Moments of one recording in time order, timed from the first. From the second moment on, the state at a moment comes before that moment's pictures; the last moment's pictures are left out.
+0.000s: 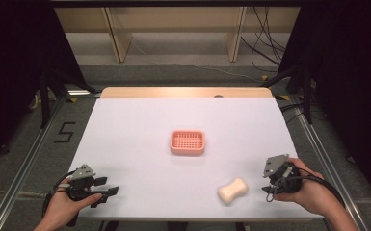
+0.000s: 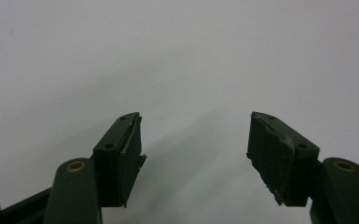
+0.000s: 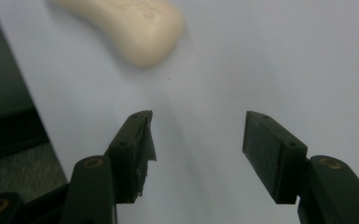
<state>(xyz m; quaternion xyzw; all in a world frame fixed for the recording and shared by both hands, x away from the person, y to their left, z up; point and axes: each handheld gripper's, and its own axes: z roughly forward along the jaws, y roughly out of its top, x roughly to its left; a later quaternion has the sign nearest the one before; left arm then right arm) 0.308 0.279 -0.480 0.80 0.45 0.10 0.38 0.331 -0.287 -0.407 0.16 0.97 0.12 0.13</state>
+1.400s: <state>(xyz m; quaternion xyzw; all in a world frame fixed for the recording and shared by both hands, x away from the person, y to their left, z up) 0.309 0.278 -0.483 0.80 0.46 0.10 0.38 0.360 -0.220 -0.430 0.01 1.00 0.06 0.05</state>
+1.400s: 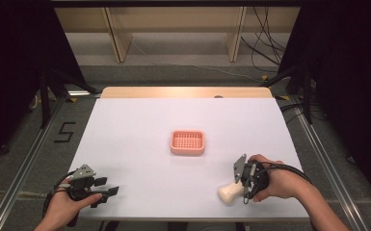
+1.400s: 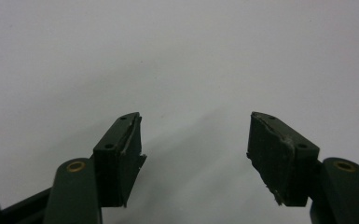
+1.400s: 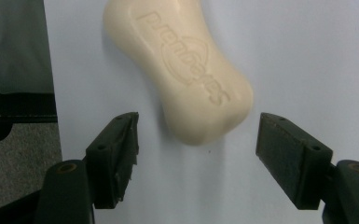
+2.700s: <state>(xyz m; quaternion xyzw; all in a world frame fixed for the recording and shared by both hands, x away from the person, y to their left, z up) 0.309 0.279 -0.482 0.80 0.45 0.10 0.39 0.370 -0.187 -0.449 -0.05 1.00 0.04 0.02</state>
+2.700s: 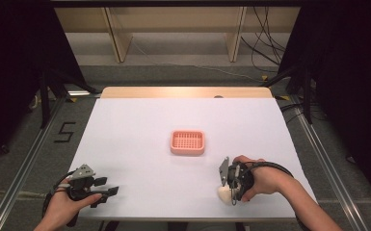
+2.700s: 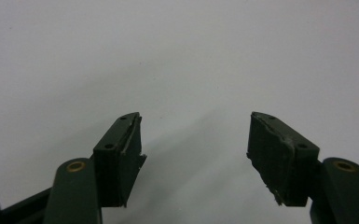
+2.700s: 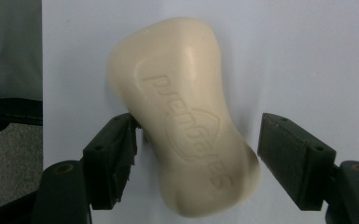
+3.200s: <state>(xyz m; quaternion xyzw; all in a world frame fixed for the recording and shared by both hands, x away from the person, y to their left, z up) 0.309 0.278 -0.482 0.80 0.45 0.10 0.39 0.368 -0.184 -0.453 -0.07 1.00 0.04 0.01</state>
